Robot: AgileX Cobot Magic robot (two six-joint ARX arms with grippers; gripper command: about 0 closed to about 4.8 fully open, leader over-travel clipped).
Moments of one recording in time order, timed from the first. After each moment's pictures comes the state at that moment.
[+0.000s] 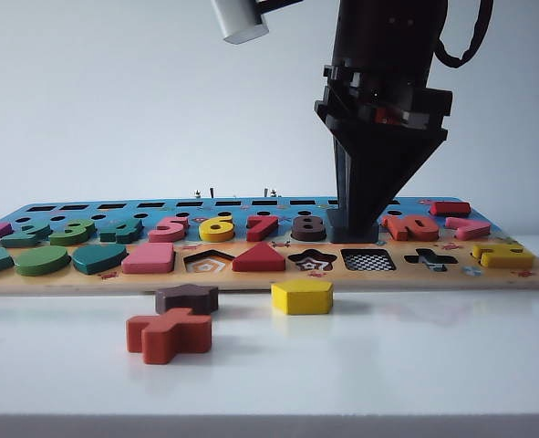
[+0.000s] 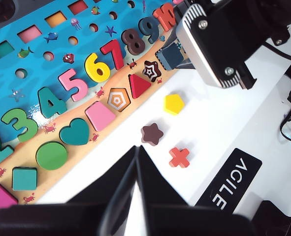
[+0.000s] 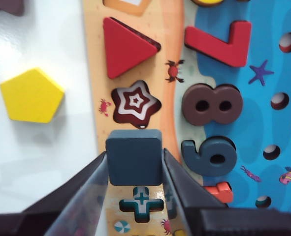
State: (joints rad) left arm -0.39 0.85 1.05 -1.03 0.52 0.14; right arm 0.84 1.56 1.21 -0.88 0.18 -0.75
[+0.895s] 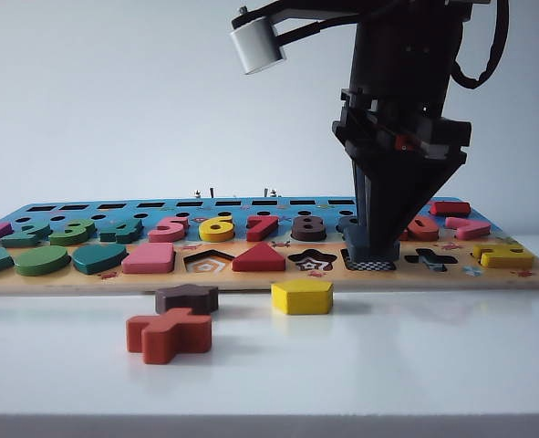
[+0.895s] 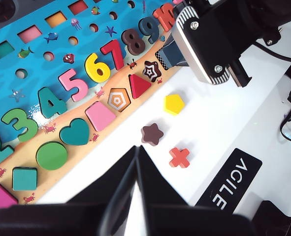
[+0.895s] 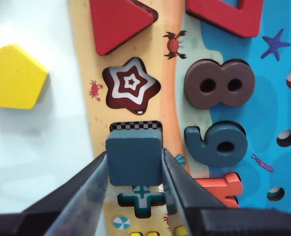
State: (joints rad) left arm -0.39 0.85 1.05 -1.03 0.52 0.14; right arm 0.82 1.56 1.17 -0.86 0.20 -0.75
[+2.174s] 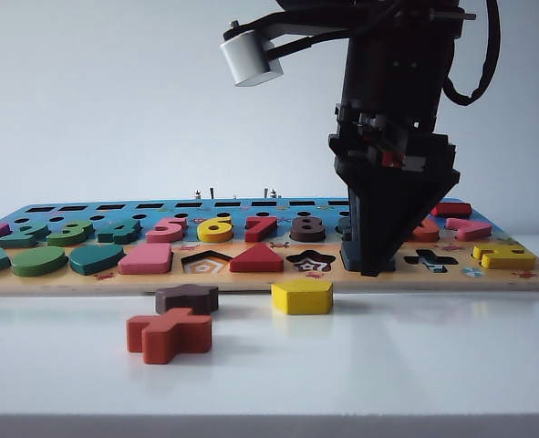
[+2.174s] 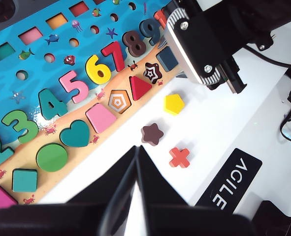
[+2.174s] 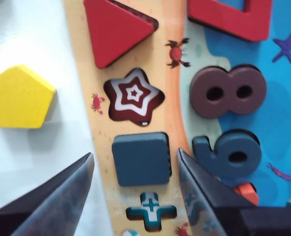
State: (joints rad) left arm -0.39 0.85 1.05 -1.03 0.52 0.14; right arm 0.82 1.58 1.17 -0.85 0.16 -0.68
